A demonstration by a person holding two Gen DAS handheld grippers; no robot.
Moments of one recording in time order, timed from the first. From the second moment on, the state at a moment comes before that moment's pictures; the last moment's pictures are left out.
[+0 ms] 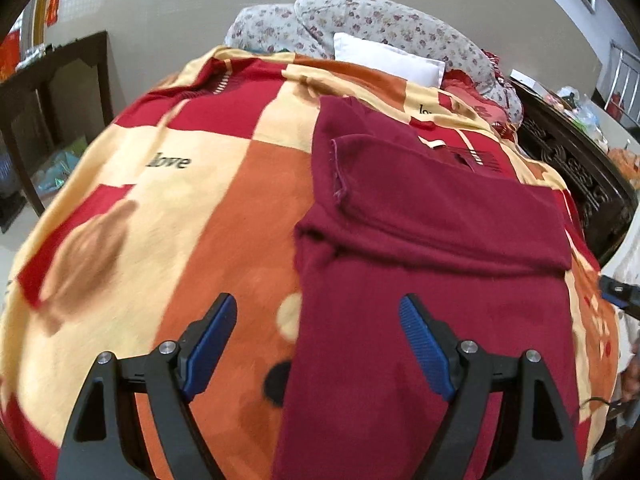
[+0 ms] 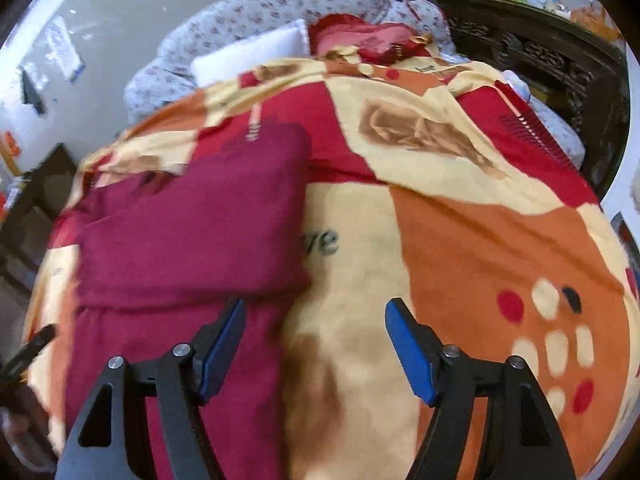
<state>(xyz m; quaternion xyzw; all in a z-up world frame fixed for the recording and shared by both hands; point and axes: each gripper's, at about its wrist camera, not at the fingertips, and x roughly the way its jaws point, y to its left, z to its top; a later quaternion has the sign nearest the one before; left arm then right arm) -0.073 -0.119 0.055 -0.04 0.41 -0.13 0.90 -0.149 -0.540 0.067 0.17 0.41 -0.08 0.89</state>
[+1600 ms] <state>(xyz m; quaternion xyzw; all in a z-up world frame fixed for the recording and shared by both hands) -0.214 -0.085 0.010 -0.03 0.48 -0.18 0.85 -0.323 -0.450 0.009 0.22 0.48 0.09 0.85</state>
